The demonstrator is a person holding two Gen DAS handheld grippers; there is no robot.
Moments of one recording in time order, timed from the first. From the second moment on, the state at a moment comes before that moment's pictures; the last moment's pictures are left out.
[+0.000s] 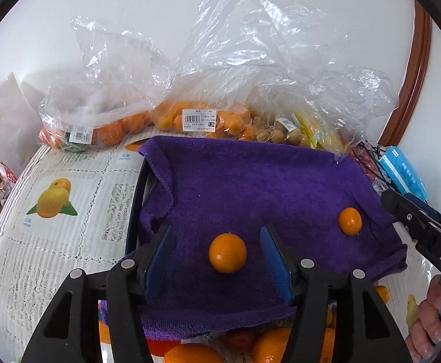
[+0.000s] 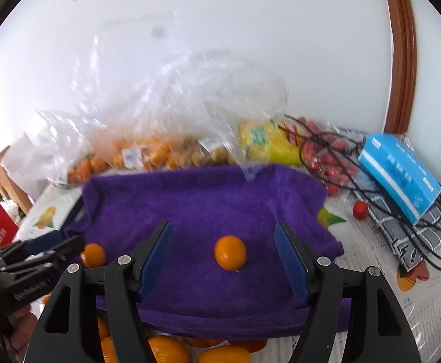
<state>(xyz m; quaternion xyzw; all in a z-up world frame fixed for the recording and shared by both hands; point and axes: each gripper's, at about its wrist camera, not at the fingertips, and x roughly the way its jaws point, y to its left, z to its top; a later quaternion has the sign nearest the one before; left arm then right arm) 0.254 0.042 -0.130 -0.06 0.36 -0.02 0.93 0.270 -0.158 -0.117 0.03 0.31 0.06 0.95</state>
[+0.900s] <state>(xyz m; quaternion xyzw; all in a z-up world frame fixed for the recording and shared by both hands) 0.185 0.069 -0.153 -0.10 0.38 -0.01 0.92 0.191 -0.177 -0.140 0.03 0.37 0.05 0.93</state>
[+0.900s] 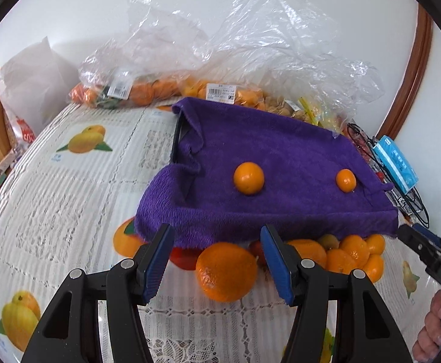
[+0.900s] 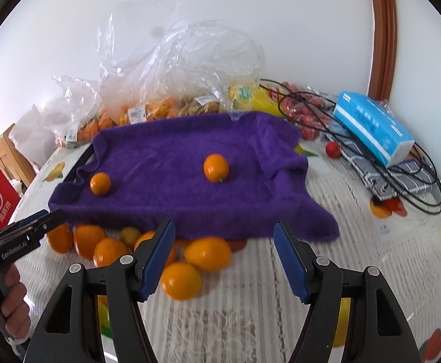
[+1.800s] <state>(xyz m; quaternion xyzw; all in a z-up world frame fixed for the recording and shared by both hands) 0.179 0.080 -0.167 -0.13 0.41 -0.04 0.90 0.162 -0.173 -0.177 -0.01 0.40 0.06 0.92</state>
